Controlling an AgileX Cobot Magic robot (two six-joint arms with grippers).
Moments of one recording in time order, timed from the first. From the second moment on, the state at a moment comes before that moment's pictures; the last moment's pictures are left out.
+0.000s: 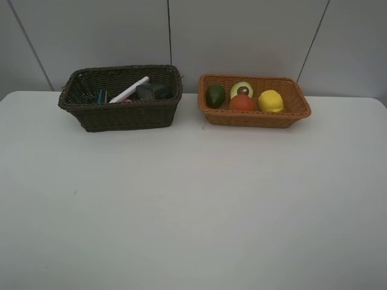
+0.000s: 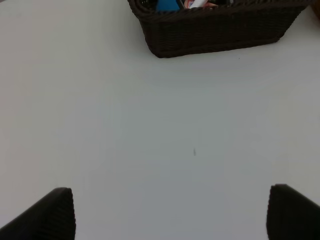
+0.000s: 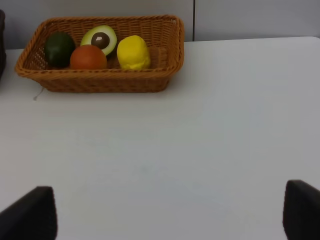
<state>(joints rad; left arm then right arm) -0.23 -0.01 -0.51 0.14 1.07 -0.14 0.05 0.00 -0.51 -0.03 1.06 0.07</state>
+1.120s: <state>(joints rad) -0.17 -0.01 -0.51 0.14 1.07 -0.14 0.01 0.00 -0.51 -0.03 1.06 0.07</state>
